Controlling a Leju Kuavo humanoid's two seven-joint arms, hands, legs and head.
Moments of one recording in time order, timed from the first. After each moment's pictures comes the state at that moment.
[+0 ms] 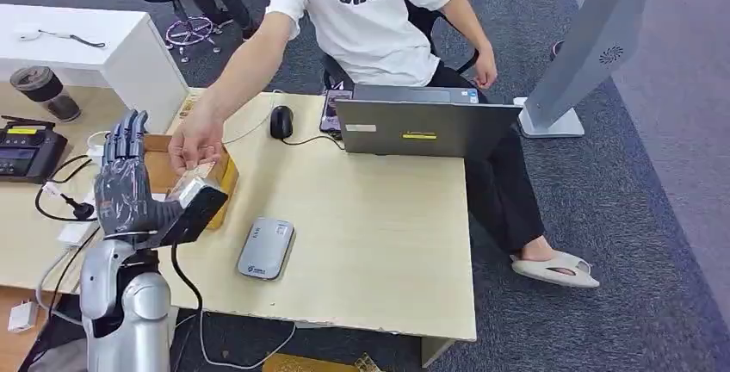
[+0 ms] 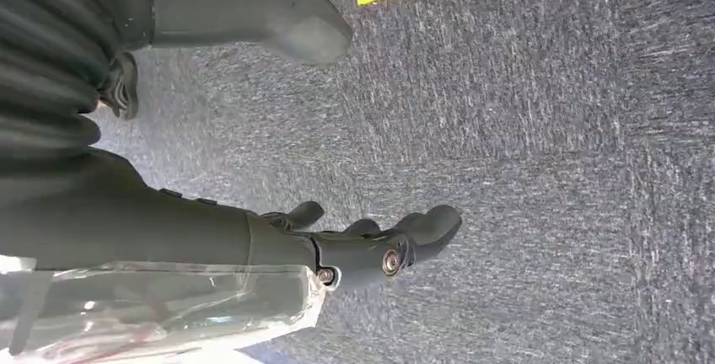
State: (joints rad) left arm -0.15 -0.24 0.22 -1.79 -1.35 0.18 -0.19; right arm -0.10 0.15 -1.17 -0.30 1.26 -0.22 -0.11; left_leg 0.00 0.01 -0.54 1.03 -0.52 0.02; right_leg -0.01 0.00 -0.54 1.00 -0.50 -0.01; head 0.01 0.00
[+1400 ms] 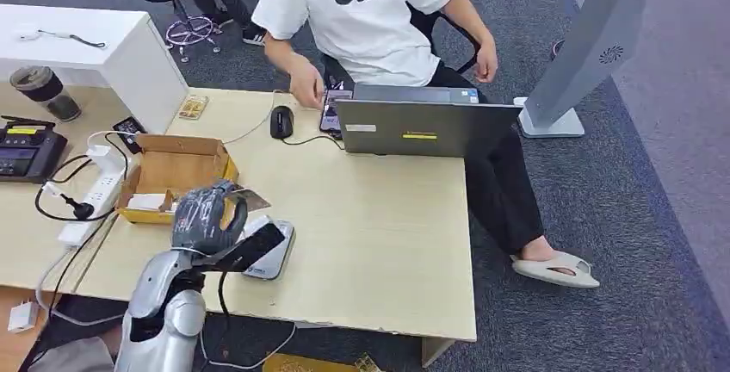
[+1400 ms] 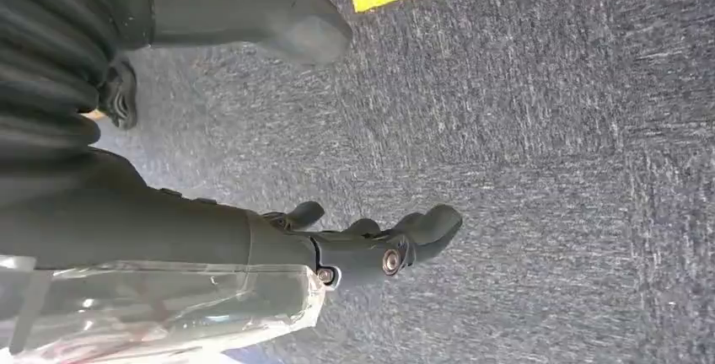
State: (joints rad) left arm -0.08 -0.17 0.03 -1.62 -1.35 0.02 -0.14; right arm -0.10 0.15 -1.18 -0.30 1.24 -0.21 -0.12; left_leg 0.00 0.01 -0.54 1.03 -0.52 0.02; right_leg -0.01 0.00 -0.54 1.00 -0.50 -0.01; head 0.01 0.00
